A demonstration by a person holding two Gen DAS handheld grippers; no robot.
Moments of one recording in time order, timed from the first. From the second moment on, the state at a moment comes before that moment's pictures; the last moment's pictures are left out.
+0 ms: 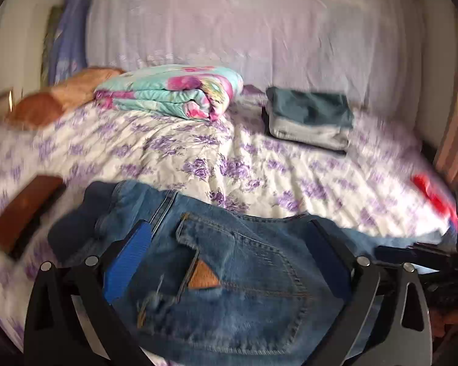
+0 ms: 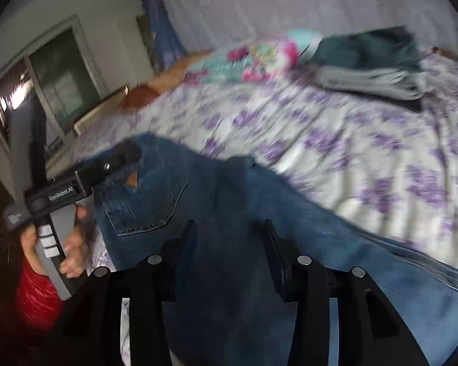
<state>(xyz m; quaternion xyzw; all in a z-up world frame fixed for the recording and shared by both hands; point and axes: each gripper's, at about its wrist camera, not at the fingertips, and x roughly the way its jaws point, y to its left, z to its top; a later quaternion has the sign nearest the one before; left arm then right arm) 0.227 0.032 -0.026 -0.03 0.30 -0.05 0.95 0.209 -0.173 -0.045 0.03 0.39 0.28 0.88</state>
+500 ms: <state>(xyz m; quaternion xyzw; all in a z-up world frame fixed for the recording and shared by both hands) 0.210 0.076 -0.059 -0.07 0.29 -0.07 0.95 0.144 -0.257 -0.034 0.12 0.32 0.19 0.92</state>
